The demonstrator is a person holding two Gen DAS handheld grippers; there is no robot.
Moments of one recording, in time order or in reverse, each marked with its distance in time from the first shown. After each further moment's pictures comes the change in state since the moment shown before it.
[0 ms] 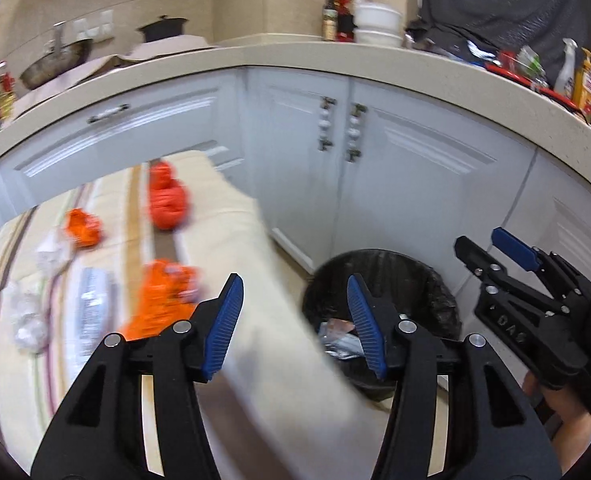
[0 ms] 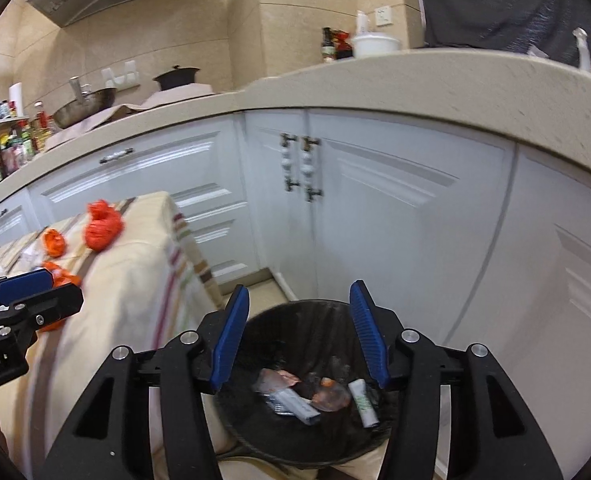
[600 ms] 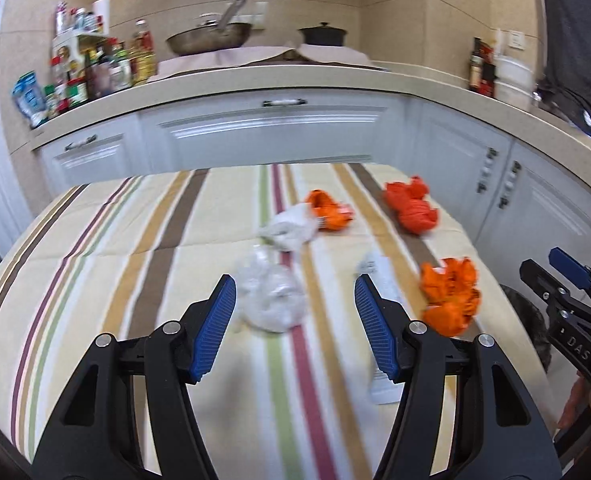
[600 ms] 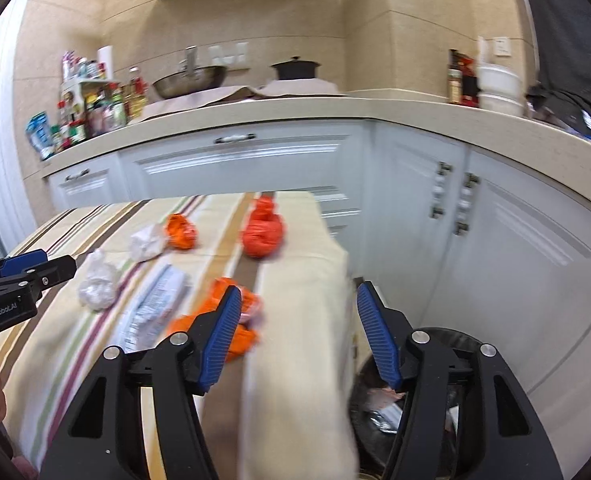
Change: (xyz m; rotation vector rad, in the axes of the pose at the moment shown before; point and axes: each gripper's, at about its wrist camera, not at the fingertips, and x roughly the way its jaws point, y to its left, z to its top) left arm -0.075 0.171 -0.029 -0.240 -0.049 0.332; right arm -0.006 0.146 0.015 -0.190 0.012 0.262
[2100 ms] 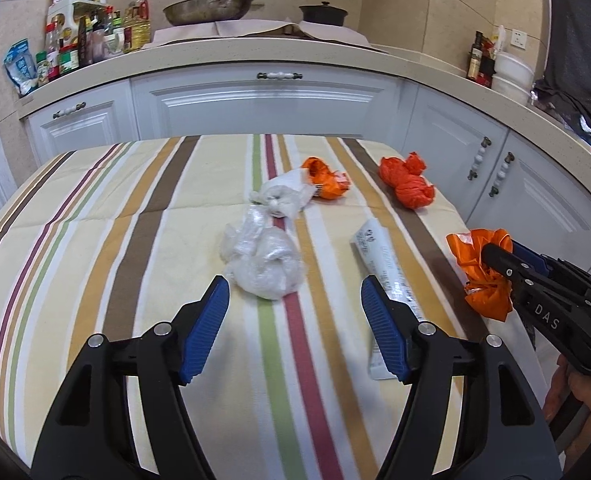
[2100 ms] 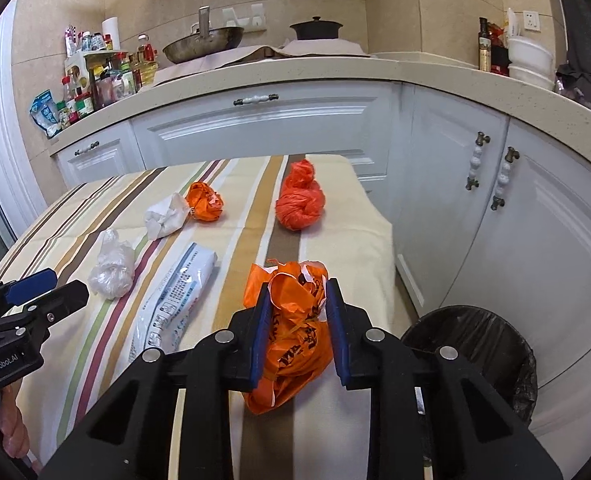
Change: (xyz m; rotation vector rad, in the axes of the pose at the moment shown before) left arm 0.008 0.002 -0.017 -0.028 0.076 -0.084; right arm 0.024 0.018 0.004 0.005 0.143 0.045
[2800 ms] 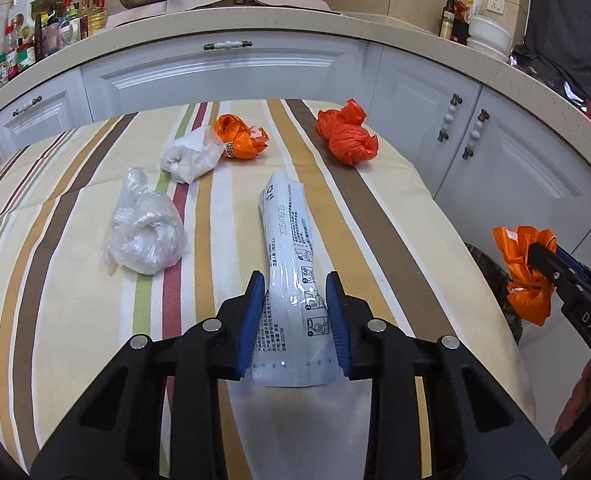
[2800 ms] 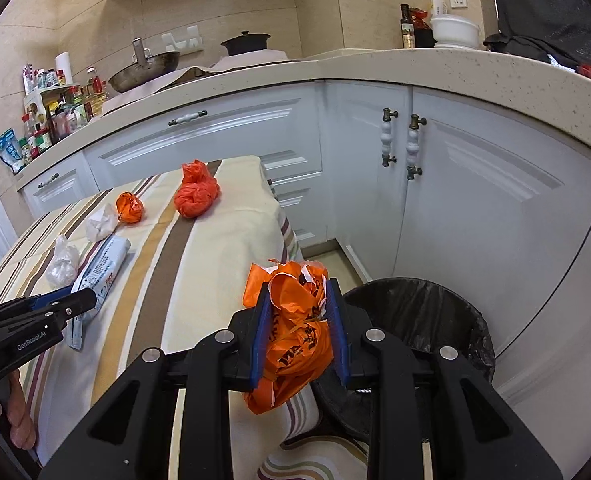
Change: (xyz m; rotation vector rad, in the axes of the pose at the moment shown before) left arm 0.037 -0.065 -0.016 0.044 0.080 -0.060; right arm -0.032 -0.082 -0.038 0.135 -0.041 -0.108
